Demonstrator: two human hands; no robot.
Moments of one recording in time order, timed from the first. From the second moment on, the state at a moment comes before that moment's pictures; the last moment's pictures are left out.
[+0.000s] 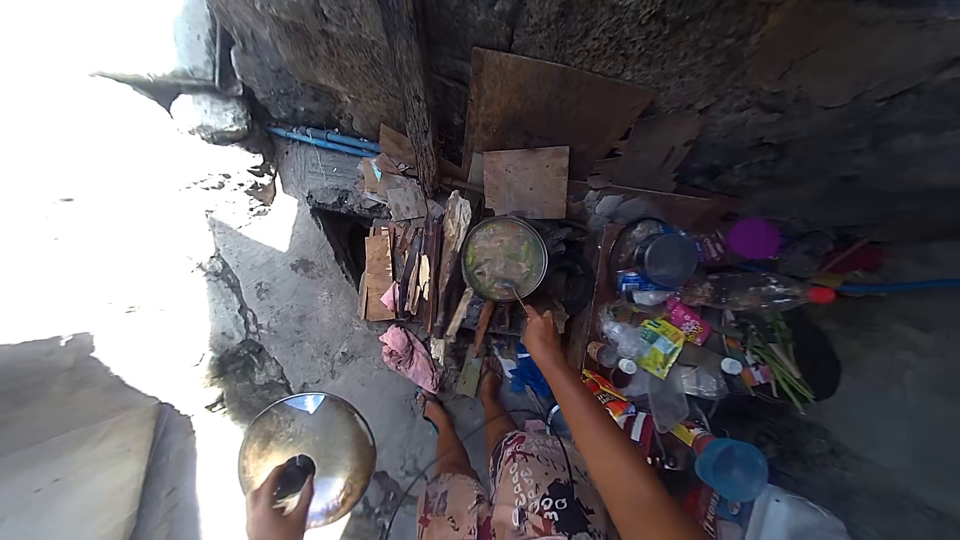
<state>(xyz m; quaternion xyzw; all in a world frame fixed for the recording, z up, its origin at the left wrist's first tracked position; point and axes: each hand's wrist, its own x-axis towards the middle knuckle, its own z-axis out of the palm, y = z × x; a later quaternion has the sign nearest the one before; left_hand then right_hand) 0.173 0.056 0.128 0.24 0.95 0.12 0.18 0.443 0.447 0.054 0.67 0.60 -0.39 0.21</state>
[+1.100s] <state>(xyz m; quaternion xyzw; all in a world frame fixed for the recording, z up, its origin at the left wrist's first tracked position) 0.161 0.094 0.133 0.34 0.92 0.06 0.20 0.461 0.425 0.051 0.64 0.63 -0.42 0.11</state>
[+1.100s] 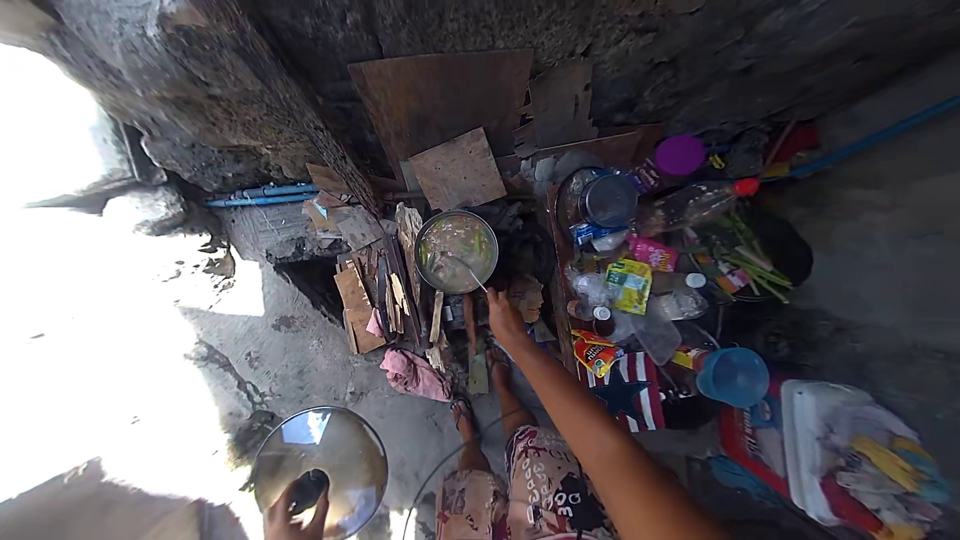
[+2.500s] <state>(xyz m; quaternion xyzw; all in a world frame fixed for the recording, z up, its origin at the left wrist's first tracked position) 0.271 0.469 0.042 0.69 0.69 0.07 0.21 0.681 0.125 -0.201 0.86 -0.21 -0.39 -0.26</state>
